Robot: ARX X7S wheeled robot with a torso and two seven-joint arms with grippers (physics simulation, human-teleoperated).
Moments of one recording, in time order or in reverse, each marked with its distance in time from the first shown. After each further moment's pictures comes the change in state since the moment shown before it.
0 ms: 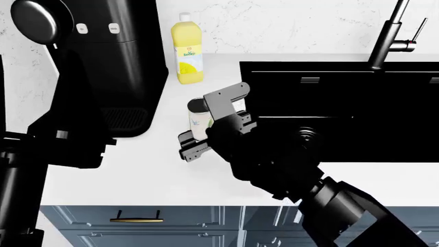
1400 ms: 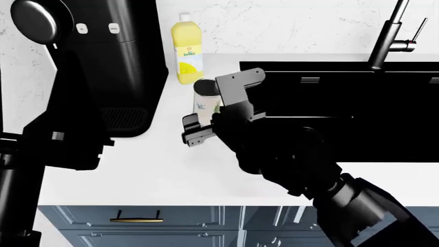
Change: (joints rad) left arm 0.007 -0.041 0.019 -0.002 -0.015 0.042 -0.028; right arm 0.015 0.071 0.051 -0.140 0.118 -0.016 0.114
